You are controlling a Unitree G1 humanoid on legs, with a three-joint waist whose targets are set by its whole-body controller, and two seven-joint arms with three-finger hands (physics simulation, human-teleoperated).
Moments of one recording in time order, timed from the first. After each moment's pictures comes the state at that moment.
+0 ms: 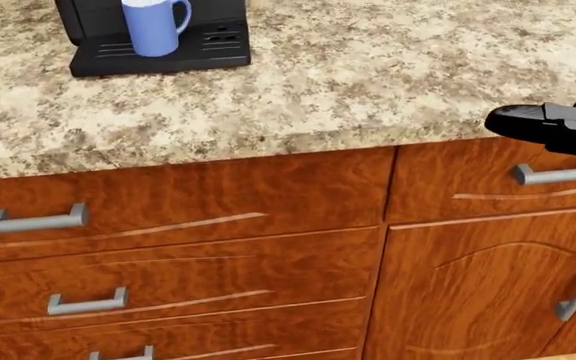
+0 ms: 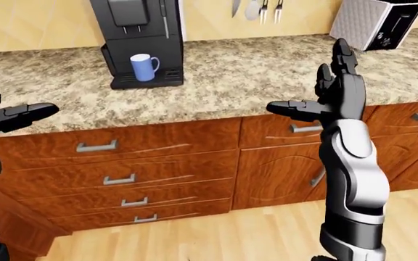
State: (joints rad) left arm -0.45 0.48 0.44 -0.29 -0.34 0.57 0.19; right arm -0.51 -0.44 -0.35 -0.19 0.35 0.53 -0.08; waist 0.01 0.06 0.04
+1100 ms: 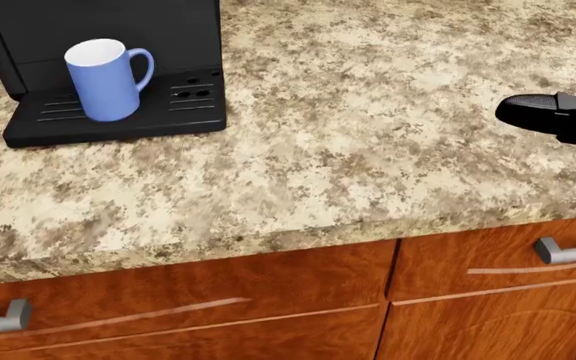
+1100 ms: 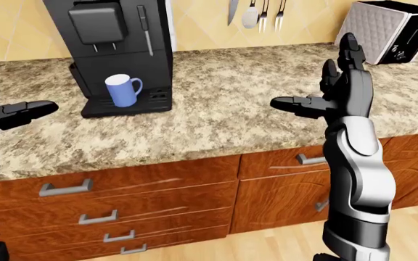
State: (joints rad) left arm -0.46 0.48 0.44 -0.30 -0.34 0.58 0.19; right arm -0.52 -0.46 -0.36 -0.19 0.37 0.53 -0.09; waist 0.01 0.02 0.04
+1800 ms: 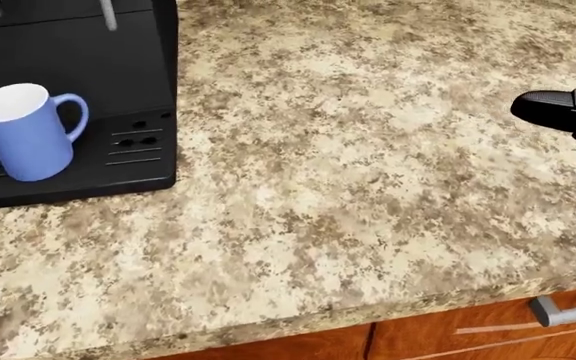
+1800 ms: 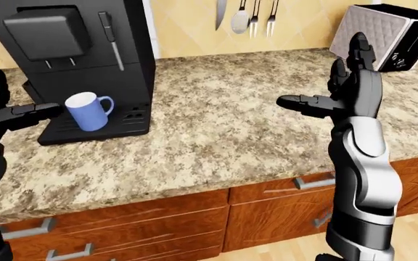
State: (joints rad) left arm -0.46 0.47 0.41 -0.31 -0.35 0.58 0.18; right arm -0.52 -0.47 -0.38 -0.18 0.36 0.53 -0.11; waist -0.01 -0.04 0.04
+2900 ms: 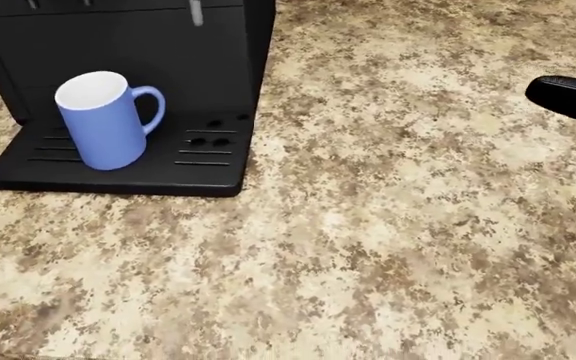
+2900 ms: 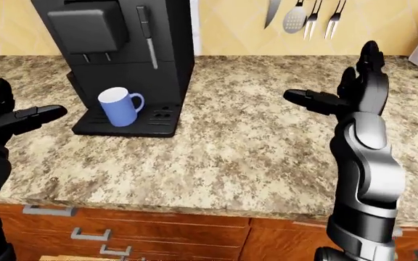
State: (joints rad) left arm -0.45 0.45 0.42 -0.32 -0.38 0.64 0.24; right arm -0.56 -0.48 -0.40 -0.14 0.35 0.63 -0.22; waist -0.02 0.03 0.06
